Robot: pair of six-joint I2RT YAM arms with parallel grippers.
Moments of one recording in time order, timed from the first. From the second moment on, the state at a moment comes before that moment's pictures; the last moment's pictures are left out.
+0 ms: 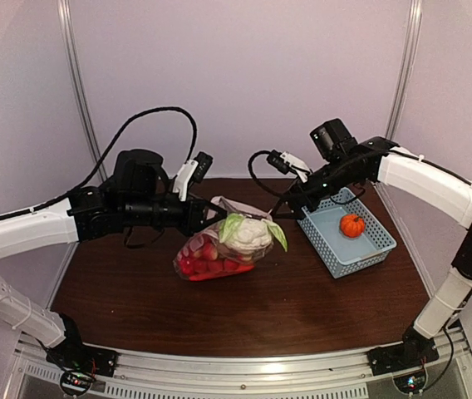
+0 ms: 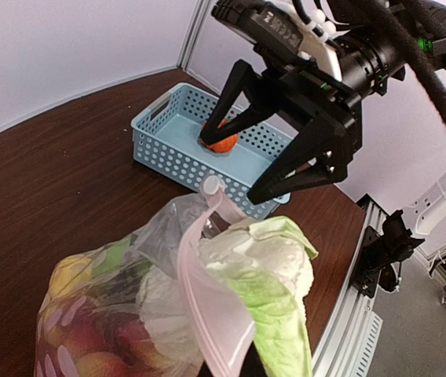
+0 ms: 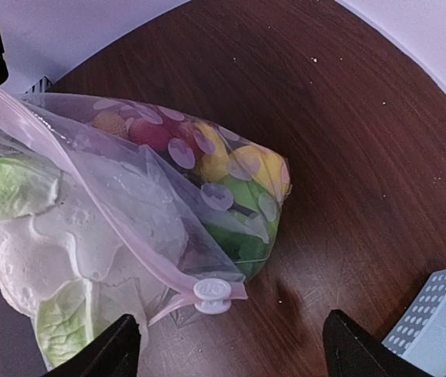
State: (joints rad) left arm -0.92 1.32 1.12 -0.20 0.21 -0.33; right arm 0.61 1.62 1.57 -0.81 -0.46 -0.25
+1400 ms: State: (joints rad) left arm -0.95 1.31 0.97 0.07 0.07 -0.51; right arm 0.61 1.69 1.34 -0.48 -0.68 0.37
